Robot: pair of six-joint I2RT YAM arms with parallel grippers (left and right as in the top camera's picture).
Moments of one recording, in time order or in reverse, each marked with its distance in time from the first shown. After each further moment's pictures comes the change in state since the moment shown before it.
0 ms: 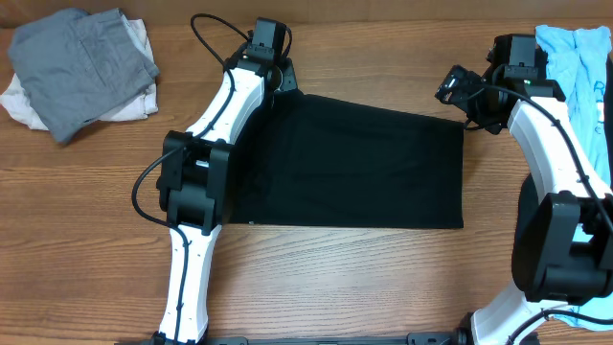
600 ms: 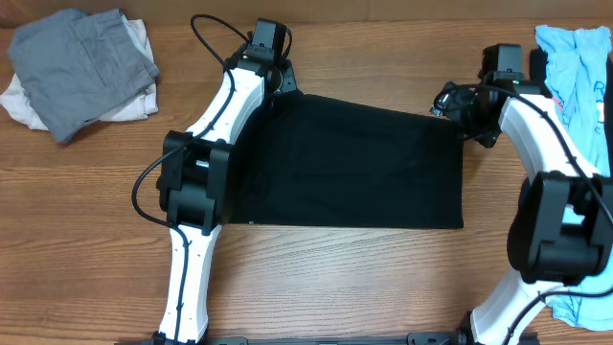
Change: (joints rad) left arm 0.000 0.000 0.000 -0.020 -0.011 0.001; right arm 0.000 0.108 0.000 -0.056 0.021 0.007
